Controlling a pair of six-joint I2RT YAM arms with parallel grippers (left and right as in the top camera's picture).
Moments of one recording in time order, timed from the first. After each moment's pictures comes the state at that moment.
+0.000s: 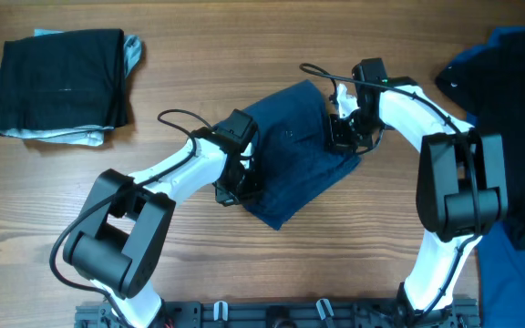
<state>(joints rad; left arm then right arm) -0.52 1.85 1.04 -0.72 0.39 -0.61 0.16 2.08 1.36 -0.80 -0.40 0.09</state>
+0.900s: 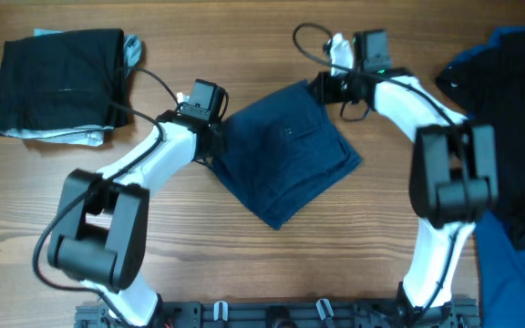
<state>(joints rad) -0.33 1.84 1.10 -0.53 -0.13 -0.55 0.16 2.19 1.46 -0.30 -0.54 0.10</state>
